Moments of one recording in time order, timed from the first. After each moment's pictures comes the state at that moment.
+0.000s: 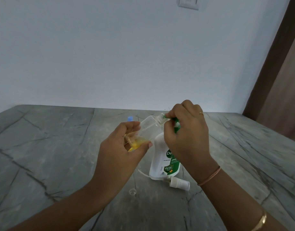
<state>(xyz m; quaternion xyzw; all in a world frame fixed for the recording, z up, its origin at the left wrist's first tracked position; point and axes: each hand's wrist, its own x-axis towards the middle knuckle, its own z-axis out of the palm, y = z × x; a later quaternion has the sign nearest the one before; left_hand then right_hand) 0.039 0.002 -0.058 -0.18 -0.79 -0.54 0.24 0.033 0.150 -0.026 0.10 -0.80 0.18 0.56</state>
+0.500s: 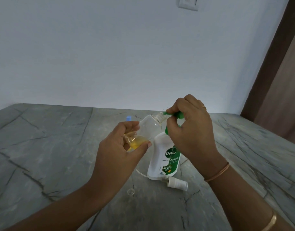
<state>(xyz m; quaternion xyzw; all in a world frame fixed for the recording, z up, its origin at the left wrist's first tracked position) 0.039 0.002 -0.059 -0.19 -0.78 -0.54 0.25 0.036 0.158 -0.013 0.12 -0.81 0.21 0.53</state>
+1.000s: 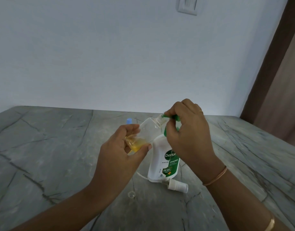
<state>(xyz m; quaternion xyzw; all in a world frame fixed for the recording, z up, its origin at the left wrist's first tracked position) 0.038 0.003 -0.061 -0.19 -0.79 -0.53 0.25 0.037 0.154 -0.015 0.12 -0.82 0.18 0.52</state>
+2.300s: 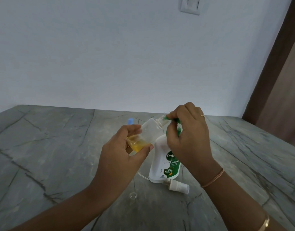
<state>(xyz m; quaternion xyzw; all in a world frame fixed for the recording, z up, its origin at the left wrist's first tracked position) 0.037 0.003 -0.061 -0.20 -0.79 -0.52 0.26 0.032 0.157 -0.025 0.14 -0.81 0.18 0.55</state>
